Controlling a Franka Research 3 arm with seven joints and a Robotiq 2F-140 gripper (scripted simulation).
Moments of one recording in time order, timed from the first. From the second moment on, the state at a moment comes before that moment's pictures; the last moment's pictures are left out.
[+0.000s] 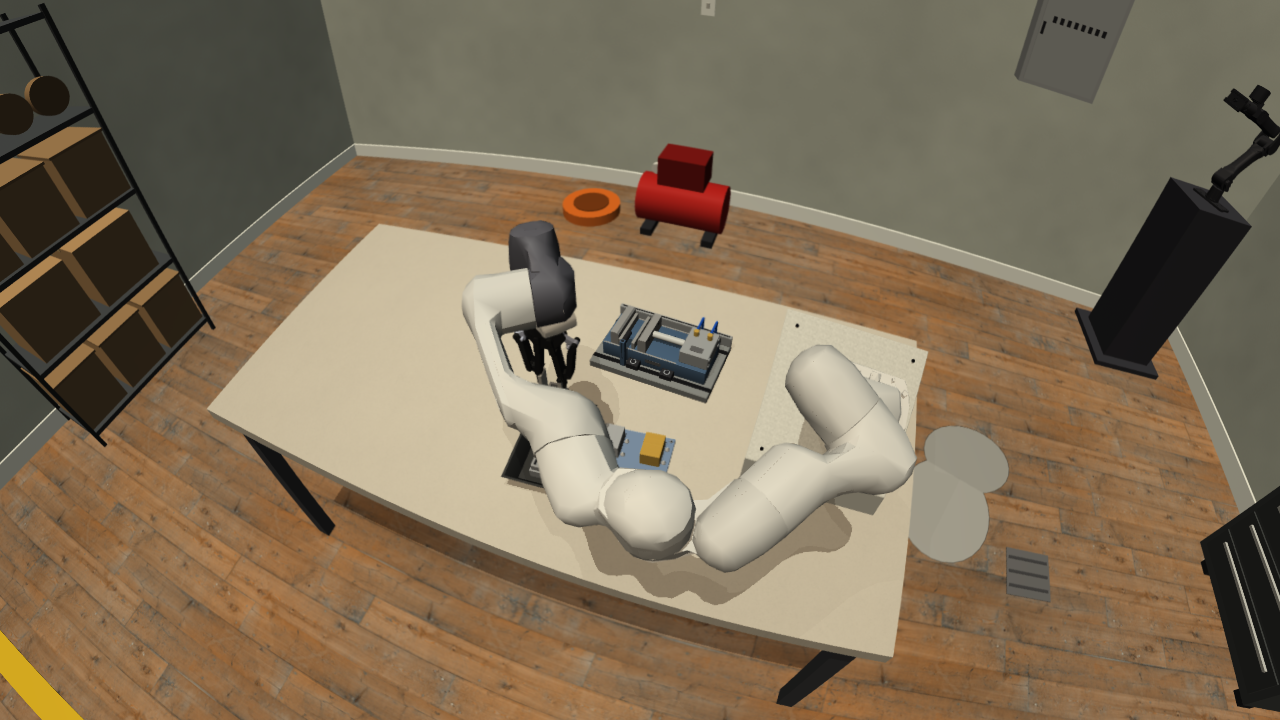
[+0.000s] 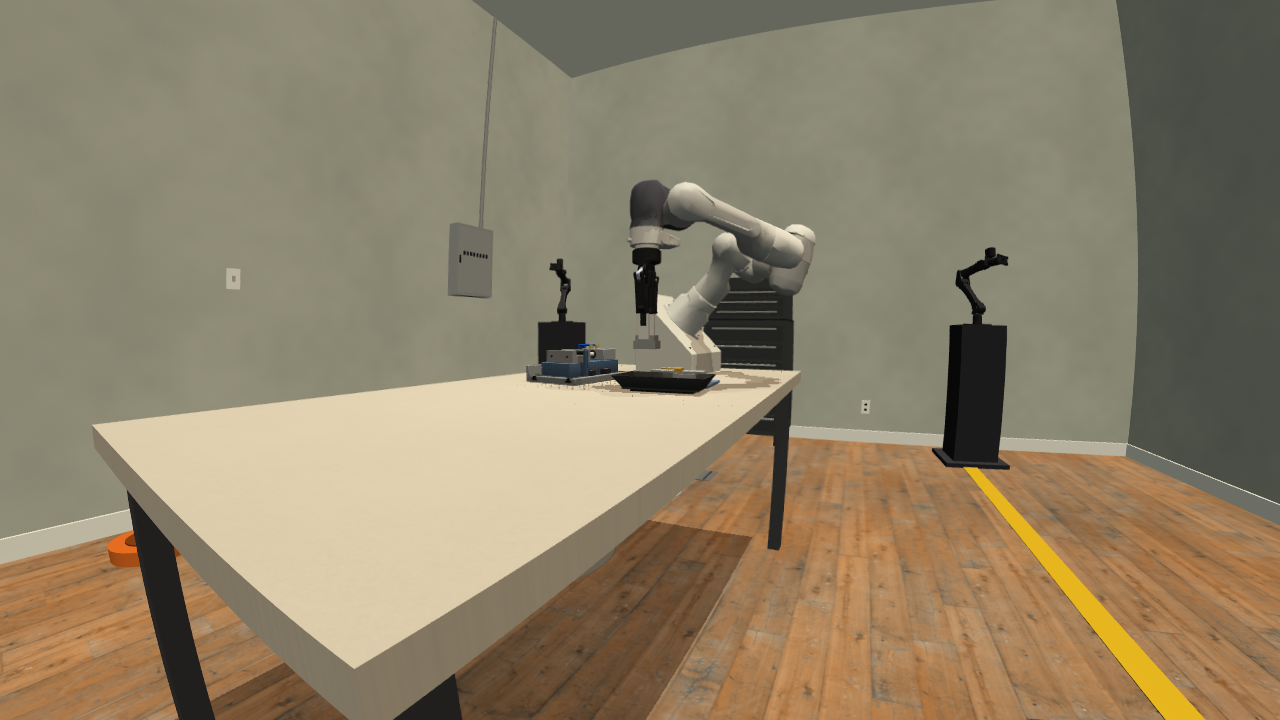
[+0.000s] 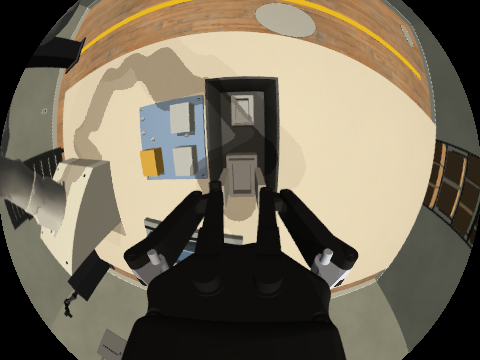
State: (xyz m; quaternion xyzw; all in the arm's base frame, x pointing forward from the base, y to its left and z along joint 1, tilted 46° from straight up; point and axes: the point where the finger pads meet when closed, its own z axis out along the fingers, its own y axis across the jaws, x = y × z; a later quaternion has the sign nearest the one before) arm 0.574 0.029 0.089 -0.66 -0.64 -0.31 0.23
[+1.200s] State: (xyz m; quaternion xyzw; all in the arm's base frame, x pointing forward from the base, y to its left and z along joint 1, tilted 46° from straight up) arm 0.580 0.072 0.047 -0.66 -0.64 -0.31 0.24
